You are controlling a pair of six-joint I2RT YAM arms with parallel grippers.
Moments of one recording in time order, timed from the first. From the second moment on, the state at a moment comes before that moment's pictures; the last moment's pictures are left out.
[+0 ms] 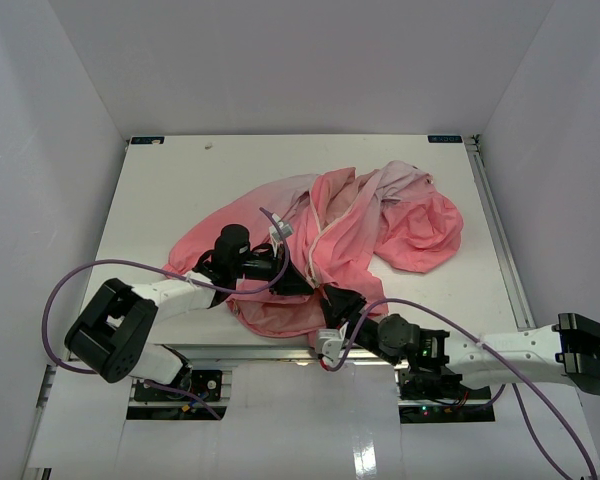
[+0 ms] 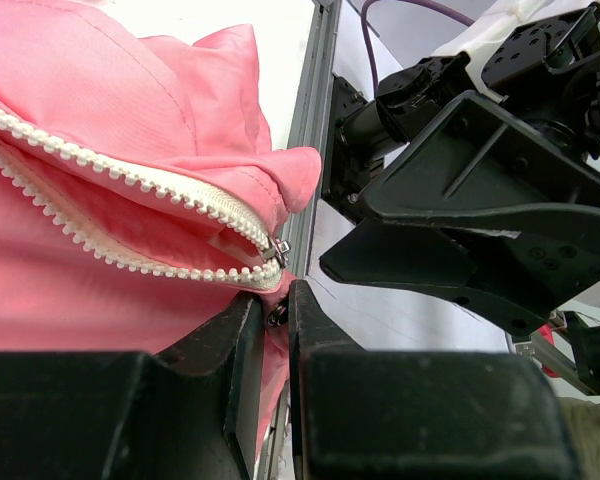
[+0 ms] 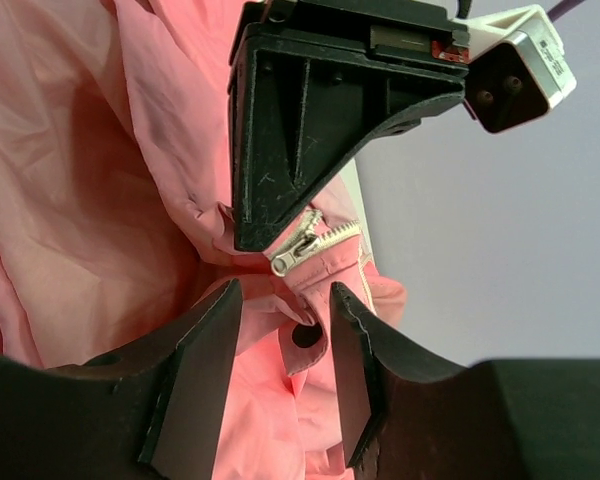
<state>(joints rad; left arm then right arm) -0.60 1.41 0.55 0.56 0.98 -0.49 1.43 0.89 0.21 0.58 0.41 -1.04</state>
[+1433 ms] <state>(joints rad) -0.60 1.41 0.54 0.59 0.98 -0.50 1.40 1.06 0.24 0.71 0.40 -1.12</state>
